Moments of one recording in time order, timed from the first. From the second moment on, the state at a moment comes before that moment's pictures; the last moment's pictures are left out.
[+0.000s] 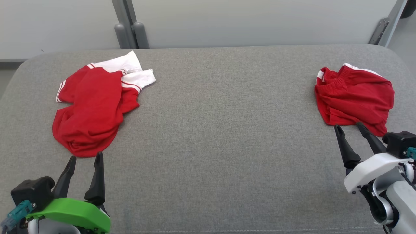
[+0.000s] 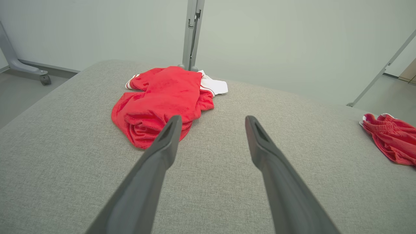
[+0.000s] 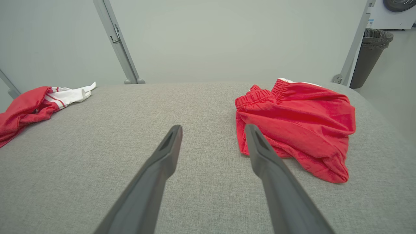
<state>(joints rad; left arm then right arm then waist) 0.13 0.18 -0.10 -0.25 -0.51 0.09 0.10 -0.17 -0.51 0.53 0.28 0.72 -0.12 -0.25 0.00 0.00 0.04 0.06</state>
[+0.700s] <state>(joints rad) 0.14 0.17 -0.08 -0.21 -0.51 0.08 0.01 -0.07 -0.47 0.51 0.15 0.54 -0.12 -0.25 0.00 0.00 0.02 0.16</state>
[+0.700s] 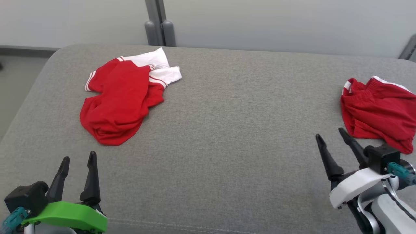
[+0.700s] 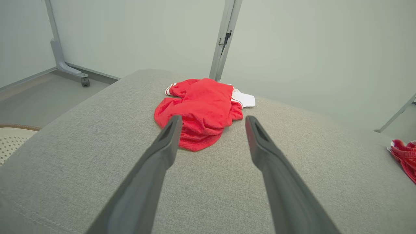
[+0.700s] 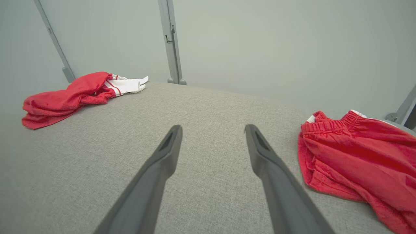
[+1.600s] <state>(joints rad) 0.20 0.18 -0.02 -0.21 -0.55 0.07 -0.01 -0.12 -0.41 0.60 0.10 0.48 -0.12 -0.22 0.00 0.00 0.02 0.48</state>
